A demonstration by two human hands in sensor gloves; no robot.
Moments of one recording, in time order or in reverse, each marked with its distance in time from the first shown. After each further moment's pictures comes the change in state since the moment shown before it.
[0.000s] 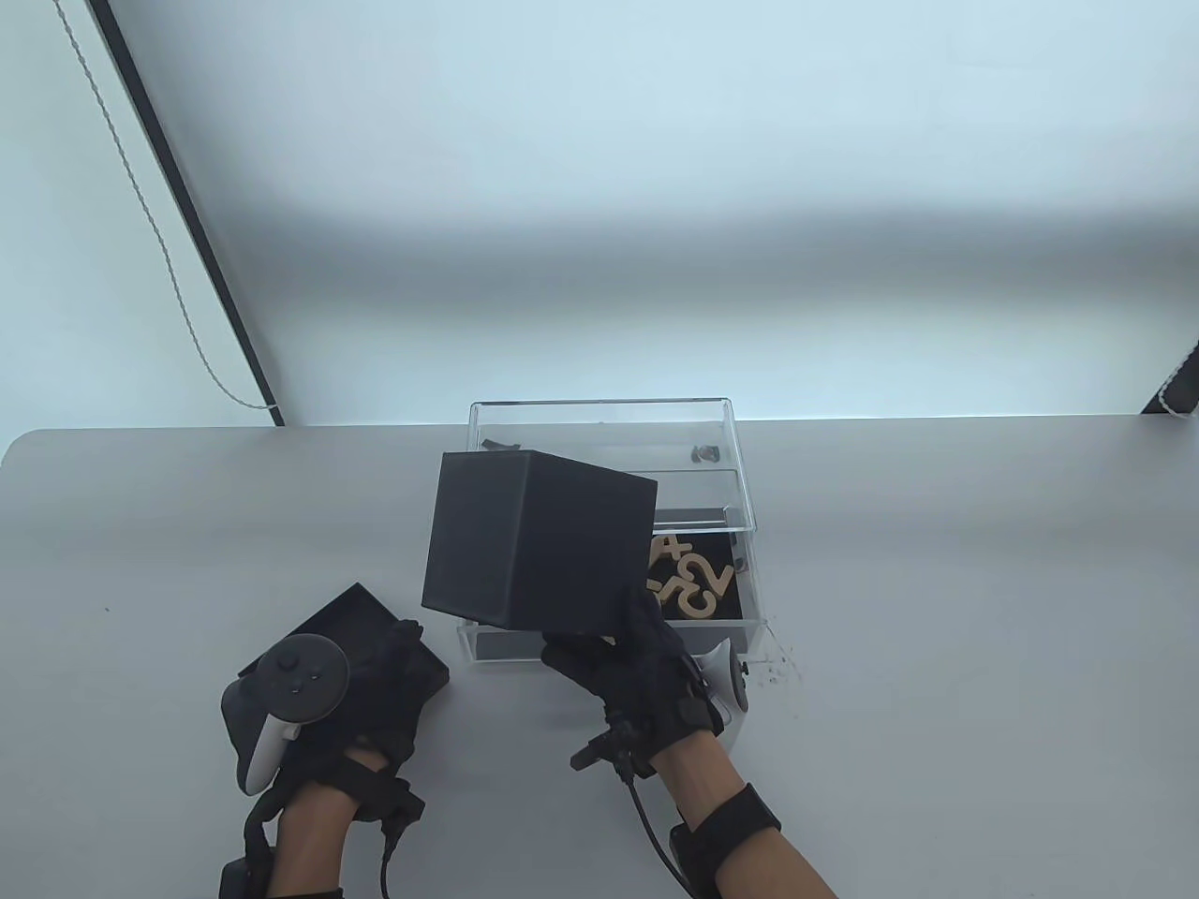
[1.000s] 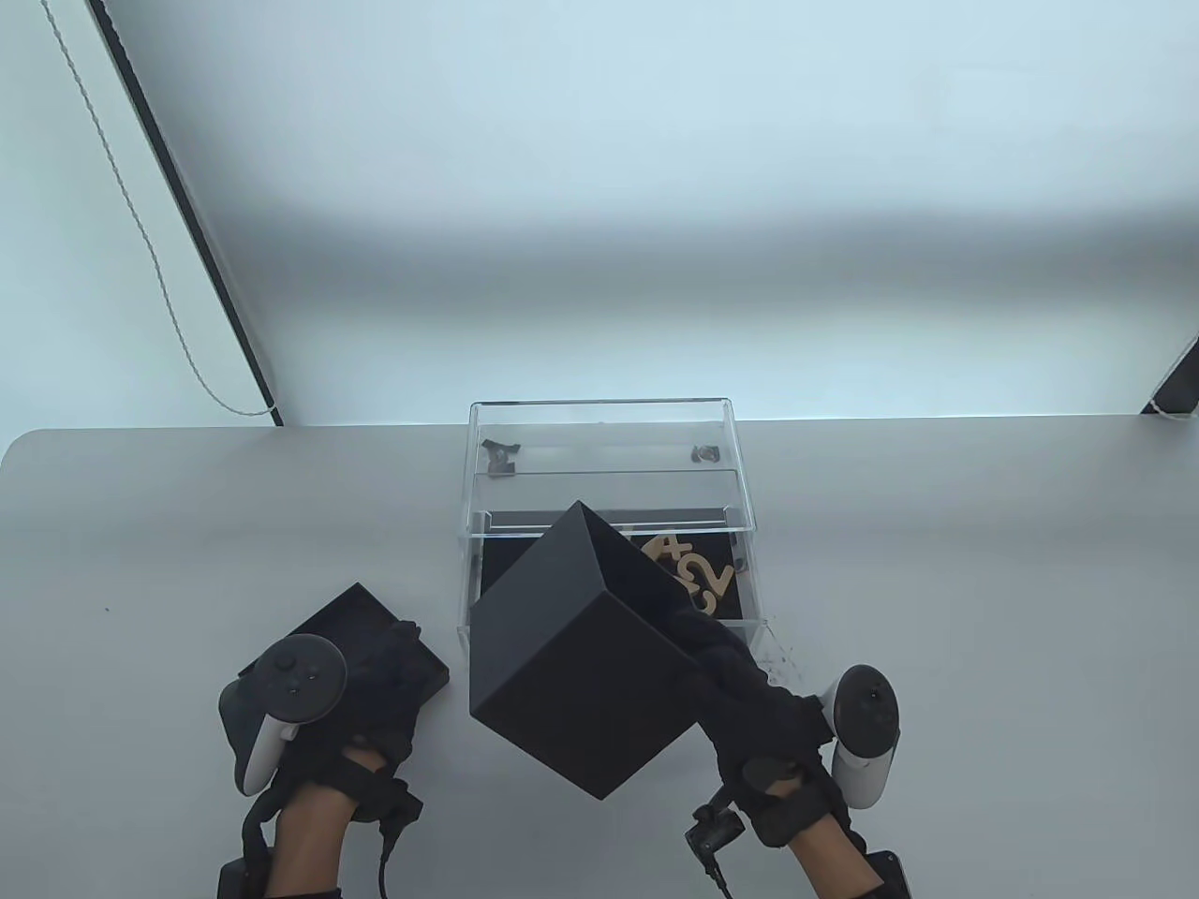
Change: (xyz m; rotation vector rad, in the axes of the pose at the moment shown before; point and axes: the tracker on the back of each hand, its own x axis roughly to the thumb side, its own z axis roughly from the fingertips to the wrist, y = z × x) left_hand -0.004 0.000 0.000 -0.005 0.013 -0.010; right_hand 0.096 -0.003 0.090 0.130 -0.378 0.919
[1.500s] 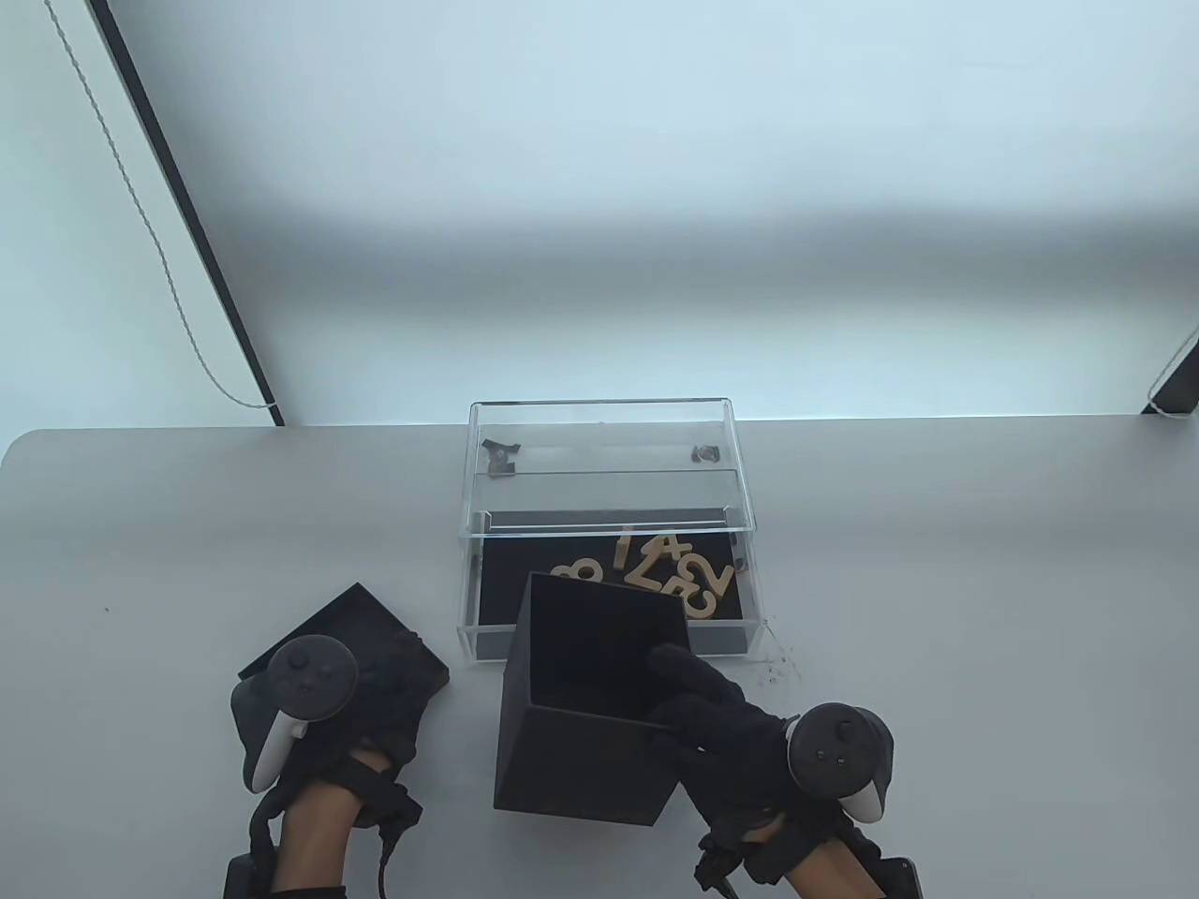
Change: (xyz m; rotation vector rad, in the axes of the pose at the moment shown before) left_hand -0.010 -0.012 -0.005 -0.040 0.045 -0.049; right_hand 0.010 0.017 0.014 0.146 -0.156 0.456
